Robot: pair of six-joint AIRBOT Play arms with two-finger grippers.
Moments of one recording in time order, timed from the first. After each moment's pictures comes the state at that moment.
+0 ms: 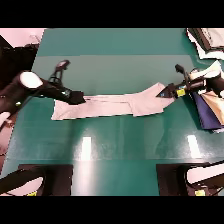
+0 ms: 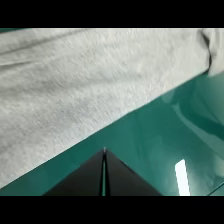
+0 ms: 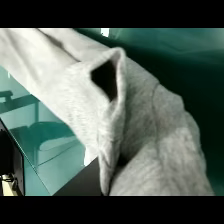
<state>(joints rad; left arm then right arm) -0.27 -1.25 1.08 0.99 -1.06 -1.41 -0.24 -1.66 1.30 -0.66 1.48 1.02</state>
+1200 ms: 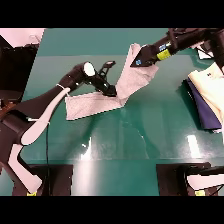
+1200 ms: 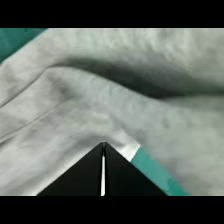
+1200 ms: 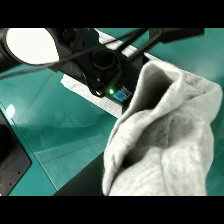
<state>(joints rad) -0.48 -1.85 1.70 1.05 -1.09 -1.44 0.26 -1.59 1.96 -0.85 1.54 1.40</state>
